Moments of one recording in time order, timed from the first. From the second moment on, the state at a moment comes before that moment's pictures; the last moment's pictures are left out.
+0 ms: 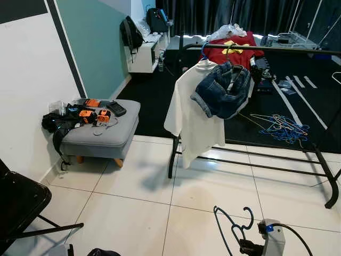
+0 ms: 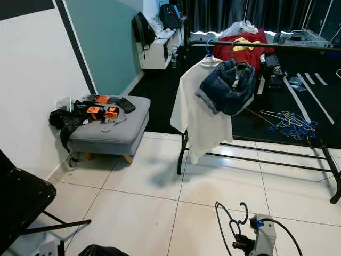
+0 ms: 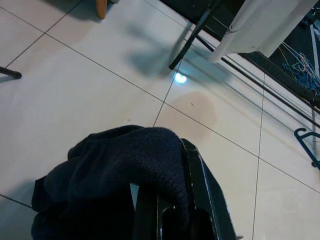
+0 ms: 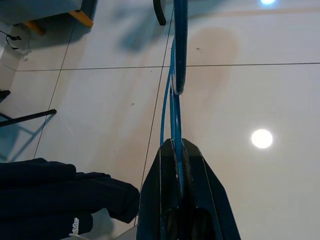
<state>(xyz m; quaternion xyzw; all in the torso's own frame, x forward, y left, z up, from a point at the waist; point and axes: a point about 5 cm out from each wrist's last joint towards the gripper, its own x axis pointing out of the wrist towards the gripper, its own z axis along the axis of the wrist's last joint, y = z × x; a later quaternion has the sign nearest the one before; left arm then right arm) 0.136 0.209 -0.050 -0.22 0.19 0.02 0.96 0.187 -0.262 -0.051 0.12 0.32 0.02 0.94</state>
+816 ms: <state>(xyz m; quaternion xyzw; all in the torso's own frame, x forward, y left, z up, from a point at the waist) 0.135 0.211 -0.047 -0.22 0.19 0.02 0.96 0.193 -0.257 -0.047 0.13 0.30 0.03 0.94</state>
